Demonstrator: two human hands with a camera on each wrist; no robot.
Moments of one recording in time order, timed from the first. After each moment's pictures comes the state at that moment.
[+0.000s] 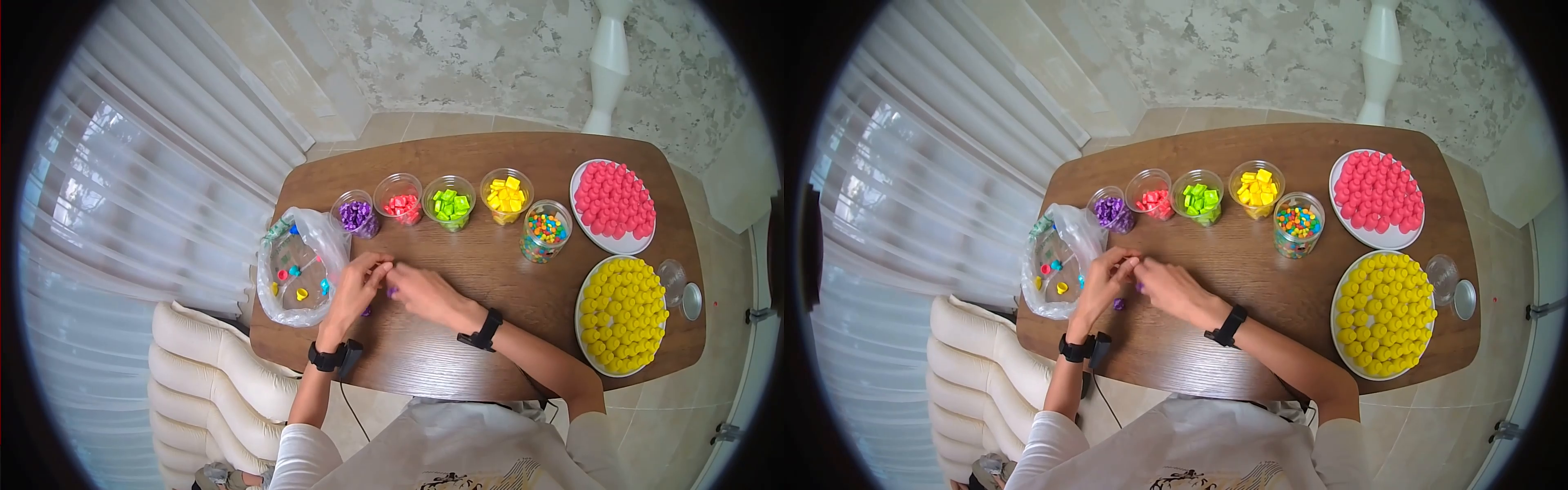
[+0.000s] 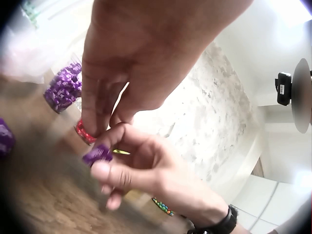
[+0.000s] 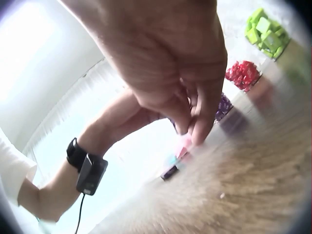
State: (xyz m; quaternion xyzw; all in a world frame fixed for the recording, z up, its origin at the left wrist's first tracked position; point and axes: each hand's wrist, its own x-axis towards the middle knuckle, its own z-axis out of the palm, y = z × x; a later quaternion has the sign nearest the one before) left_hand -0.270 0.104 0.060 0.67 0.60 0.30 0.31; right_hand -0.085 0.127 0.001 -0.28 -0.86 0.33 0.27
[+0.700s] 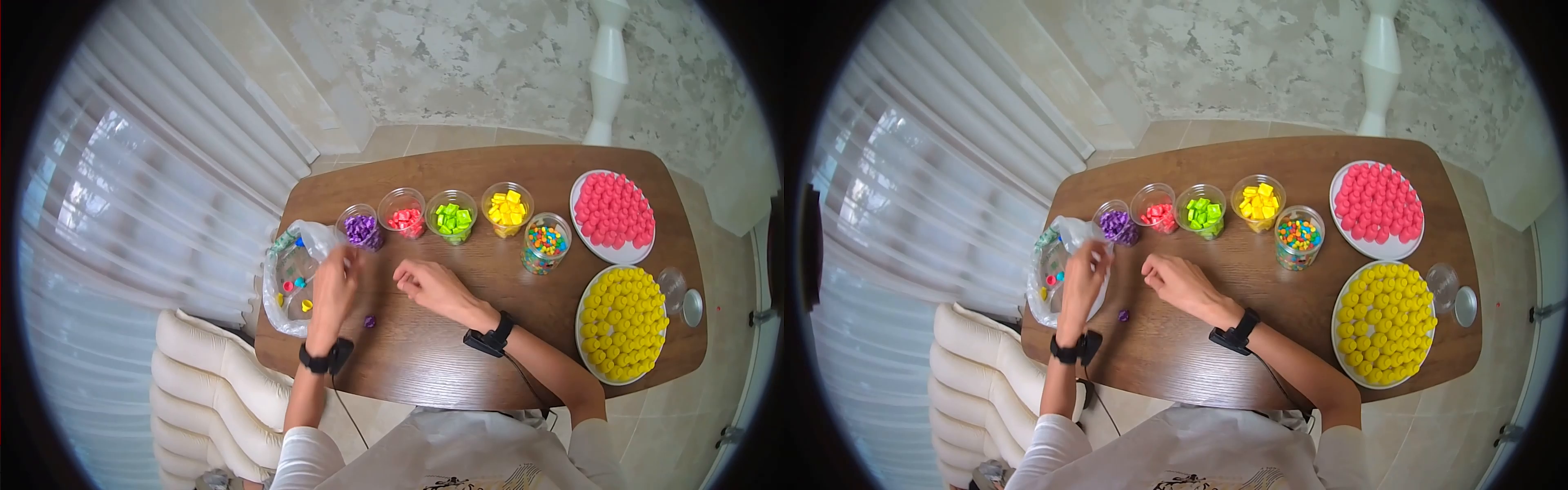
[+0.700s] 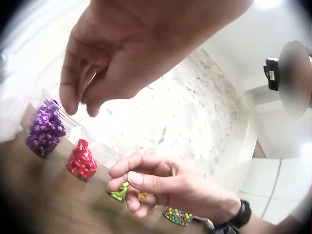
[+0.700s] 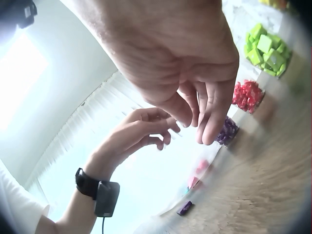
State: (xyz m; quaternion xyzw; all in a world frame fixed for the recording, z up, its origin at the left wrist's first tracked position) left_hand -0.294 0.117 0.086 0.69 0.68 0.26 0.09; right_hand -0.072 0.150 0.014 -0.32 -0.76 0.45 0.36
